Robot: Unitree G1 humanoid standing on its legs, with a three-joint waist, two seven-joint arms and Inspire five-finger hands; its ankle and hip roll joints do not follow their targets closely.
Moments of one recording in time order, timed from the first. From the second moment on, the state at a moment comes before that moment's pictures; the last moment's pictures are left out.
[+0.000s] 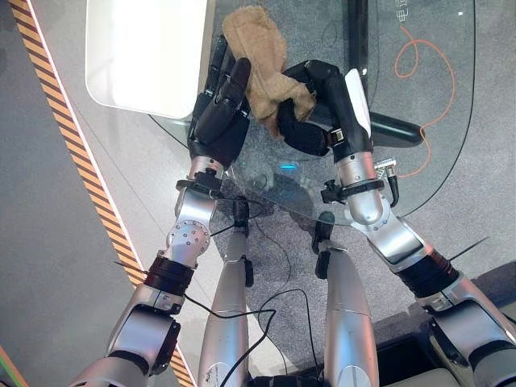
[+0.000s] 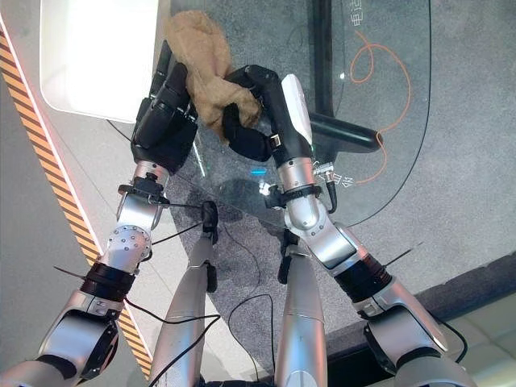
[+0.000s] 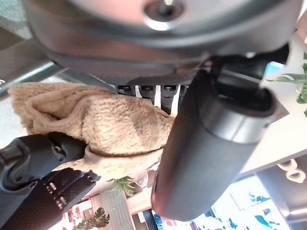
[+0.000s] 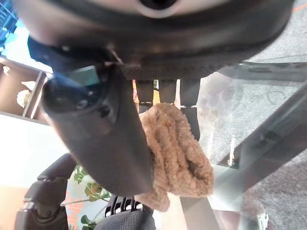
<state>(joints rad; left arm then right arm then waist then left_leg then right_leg) -0.68 0.30 -0.22 0.24 -1.40 -0.18 -0.15 -0.75 -0.54 0.53 0.04 0.04 -0.04 -0.46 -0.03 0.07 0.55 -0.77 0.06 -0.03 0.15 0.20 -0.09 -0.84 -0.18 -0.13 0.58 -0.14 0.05</state>
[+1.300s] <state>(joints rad) -0.71 0.37 -0.21 0.30 -1.40 -0.18 -0.17 -0.85 -0.63 0.65 -0.02 -0.07 0.01 -0.39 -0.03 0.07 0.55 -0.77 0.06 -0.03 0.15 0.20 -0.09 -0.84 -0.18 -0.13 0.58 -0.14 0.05</state>
